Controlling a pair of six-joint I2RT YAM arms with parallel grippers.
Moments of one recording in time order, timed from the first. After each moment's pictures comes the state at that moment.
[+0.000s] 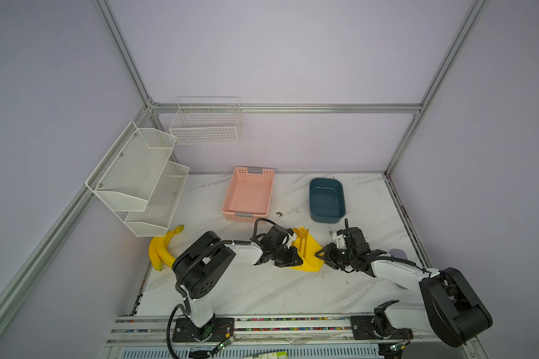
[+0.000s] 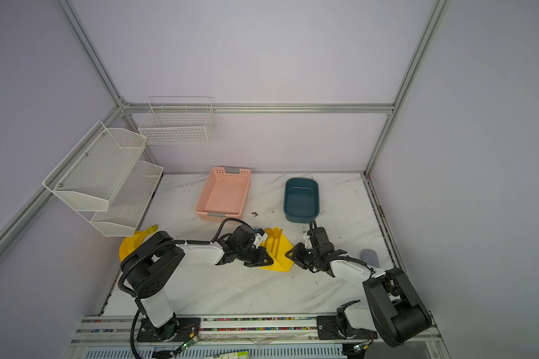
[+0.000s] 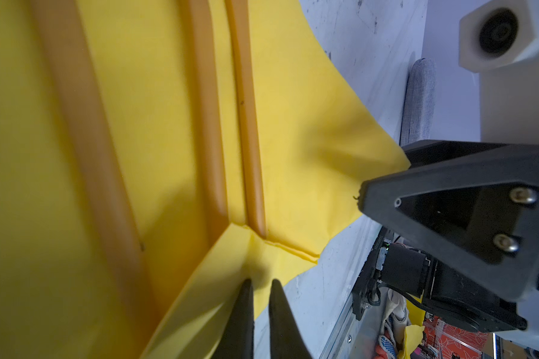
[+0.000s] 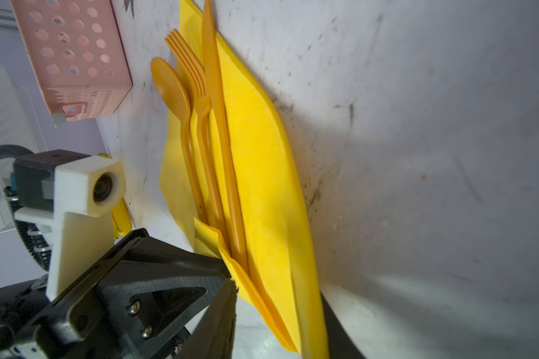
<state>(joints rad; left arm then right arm) -0.75 1.80 0.85 0.08 0.55 -0.78 0.39 1.29 0.46 -0.06 -0.47 0.94</state>
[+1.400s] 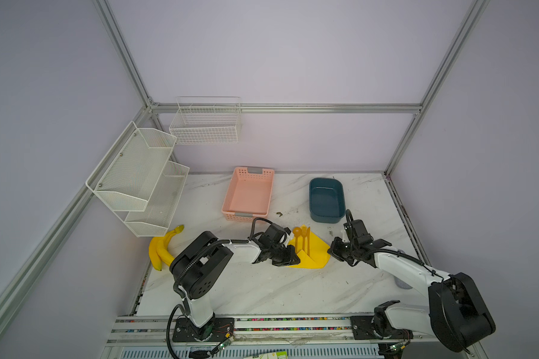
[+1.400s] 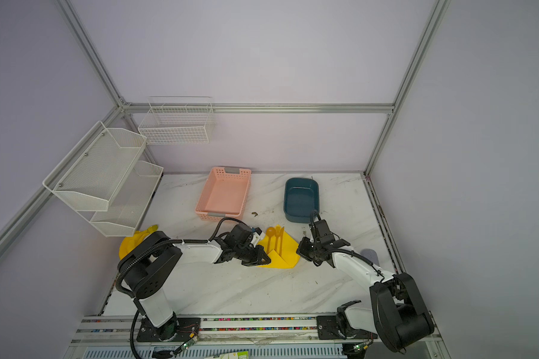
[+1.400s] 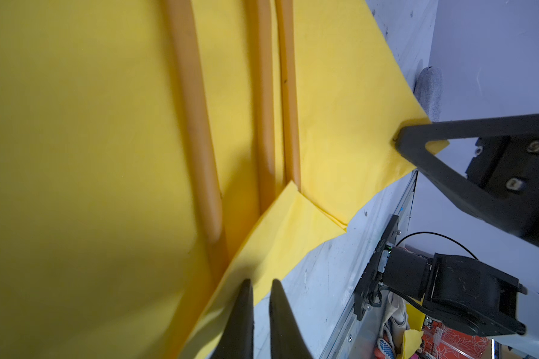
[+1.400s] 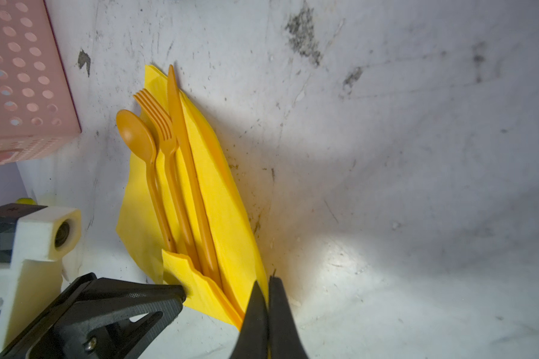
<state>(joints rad) -0.73 1.79 0.85 0.04 0.54 -0.77 0.36 1.28 0.62 -0.37 -0.25 0.81</state>
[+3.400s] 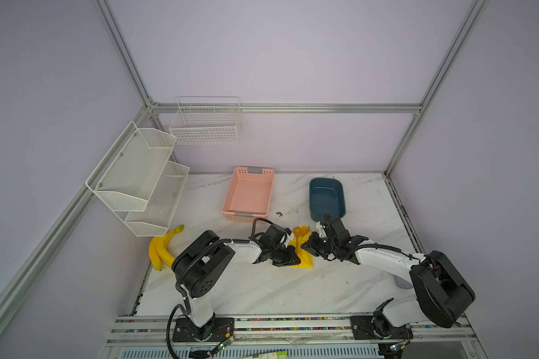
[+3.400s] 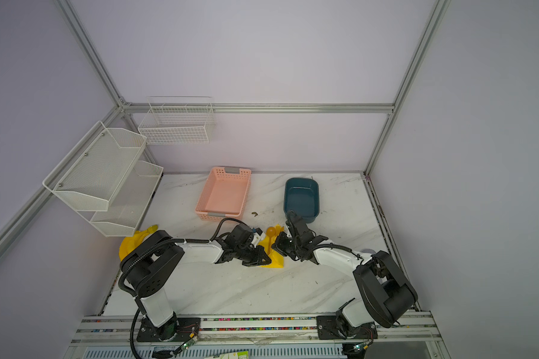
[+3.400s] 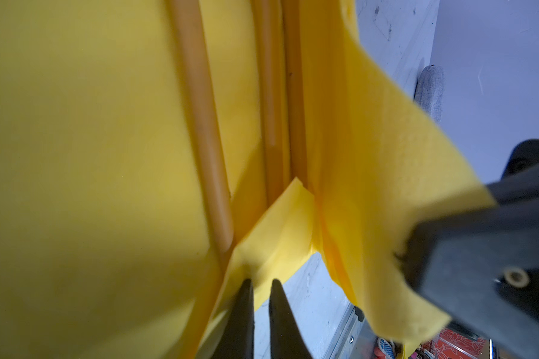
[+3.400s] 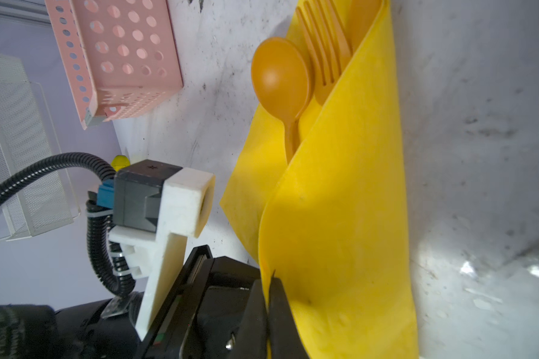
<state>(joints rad) -0.73 1.80 0.85 0.05 0.55 -0.77 0.61 1.46 0.71 -0.06 -0.36 1.09</state>
